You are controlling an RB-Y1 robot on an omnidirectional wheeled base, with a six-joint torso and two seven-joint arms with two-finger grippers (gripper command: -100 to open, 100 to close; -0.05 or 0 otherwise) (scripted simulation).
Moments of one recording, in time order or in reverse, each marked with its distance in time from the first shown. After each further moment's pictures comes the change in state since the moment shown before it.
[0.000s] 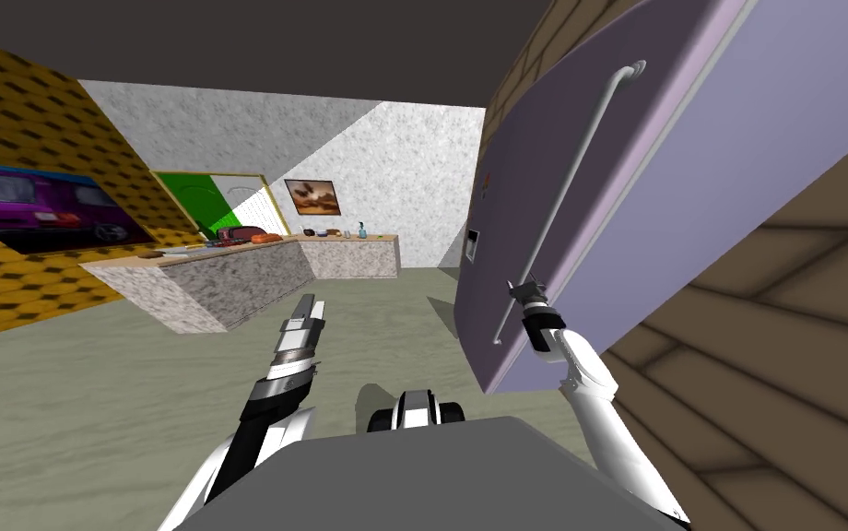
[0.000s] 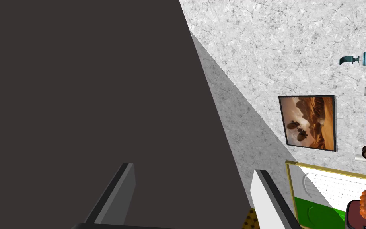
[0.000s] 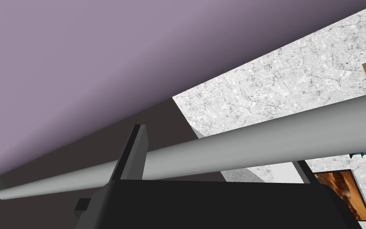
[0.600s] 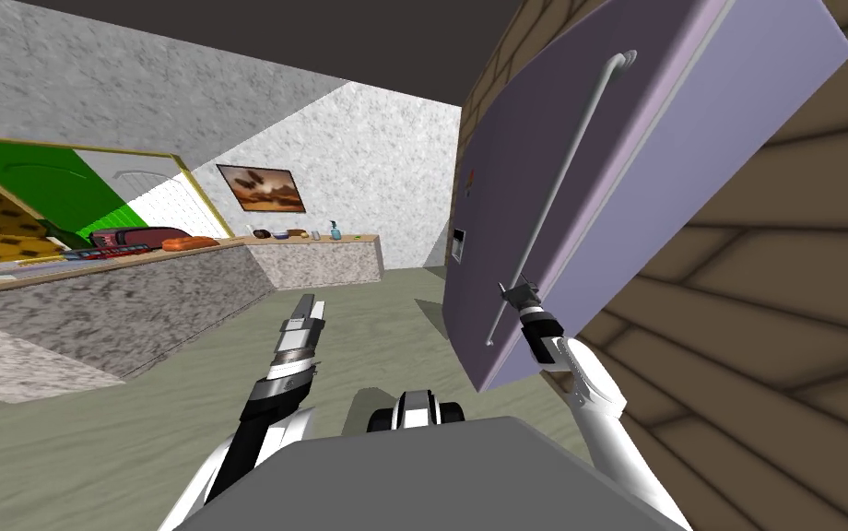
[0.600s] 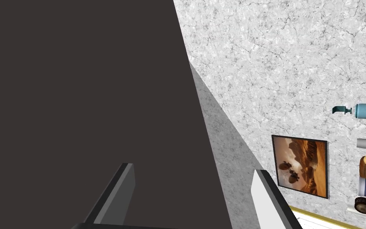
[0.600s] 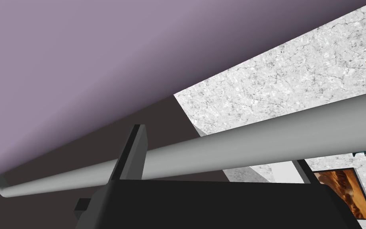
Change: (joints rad) left arm 0.000 0.000 0.000 0.000 0.000 0.000 0.000; right arm 0.078 0.042 0.025 -0.104 -0.041 -0.120 -0.006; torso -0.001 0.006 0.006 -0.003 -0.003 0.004
